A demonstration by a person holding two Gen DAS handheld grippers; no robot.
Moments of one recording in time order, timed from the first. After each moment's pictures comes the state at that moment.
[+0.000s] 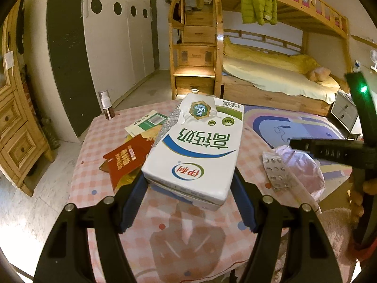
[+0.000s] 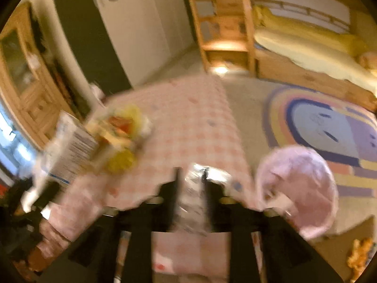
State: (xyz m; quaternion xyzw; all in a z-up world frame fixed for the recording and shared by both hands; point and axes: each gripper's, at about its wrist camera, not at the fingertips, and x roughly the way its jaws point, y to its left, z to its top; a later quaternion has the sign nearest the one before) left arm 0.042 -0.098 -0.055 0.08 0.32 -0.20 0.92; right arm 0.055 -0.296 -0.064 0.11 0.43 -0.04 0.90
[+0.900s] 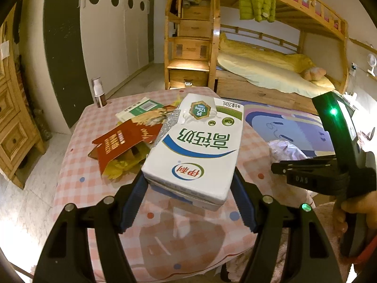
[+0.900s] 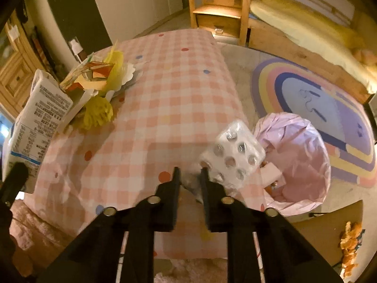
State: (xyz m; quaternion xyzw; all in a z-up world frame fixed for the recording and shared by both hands) left arm 0.034 -0.099 -0.069 0.07 0.34 -0.22 0.91; right arm 0.068 -0.269 -0.109 0.09 0.52 -0.05 0.85
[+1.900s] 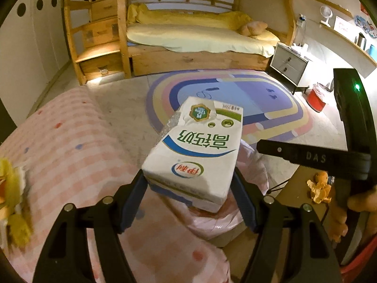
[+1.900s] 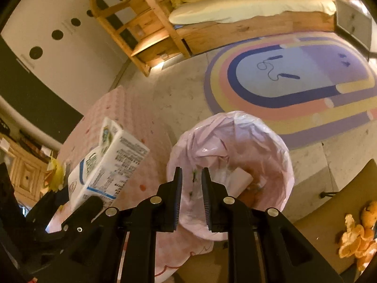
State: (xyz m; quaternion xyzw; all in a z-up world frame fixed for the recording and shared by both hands) left arm 0.075 -0.378 -0.117 0.15 0.40 -0.40 0.81; right arm 0.003 -0.521 -0.130 0.31 0.41 -0.13 0.85
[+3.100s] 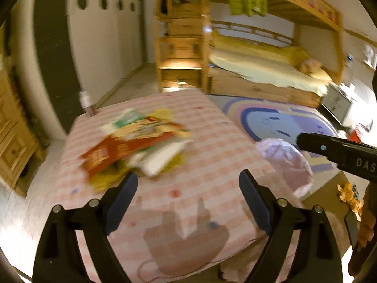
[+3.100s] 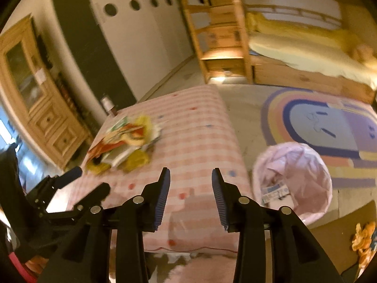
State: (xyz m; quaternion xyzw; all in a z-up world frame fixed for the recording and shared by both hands) left arm 0.038 -0.119 -0.049 0.08 0.34 -0.21 0.91; right arm 0.009 -0.279 -0.026 0.13 0.37 -0.01 0.92
